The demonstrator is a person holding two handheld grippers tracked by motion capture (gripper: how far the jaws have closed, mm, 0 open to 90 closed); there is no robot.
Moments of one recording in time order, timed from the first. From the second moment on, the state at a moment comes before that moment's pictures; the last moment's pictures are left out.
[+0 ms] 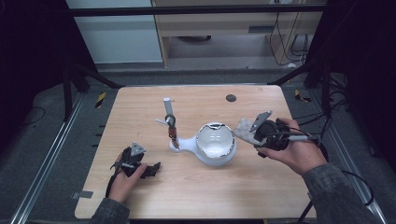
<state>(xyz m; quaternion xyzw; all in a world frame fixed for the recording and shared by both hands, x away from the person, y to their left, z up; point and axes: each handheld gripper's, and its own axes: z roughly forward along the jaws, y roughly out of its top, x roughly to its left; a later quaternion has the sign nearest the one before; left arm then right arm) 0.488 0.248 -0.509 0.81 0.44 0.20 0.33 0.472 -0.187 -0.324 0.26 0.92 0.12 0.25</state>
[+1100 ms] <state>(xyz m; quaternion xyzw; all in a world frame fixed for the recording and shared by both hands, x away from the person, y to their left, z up) 0.494 0.249 -0.509 0.81 0.44 0.19 0.34 0.462 -0.137 -0.317 0.19 0.94 0.12 0.24</state>
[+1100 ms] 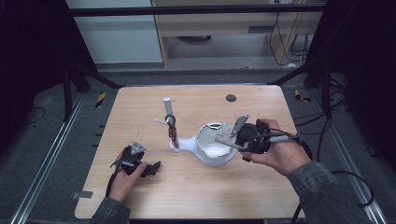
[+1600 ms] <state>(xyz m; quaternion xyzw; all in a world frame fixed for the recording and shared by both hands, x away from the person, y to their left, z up) 0.494 0.249 -0.509 0.81 0.44 0.19 0.33 0.459 -0.117 -0.322 0.17 0.95 0.10 0.24</state>
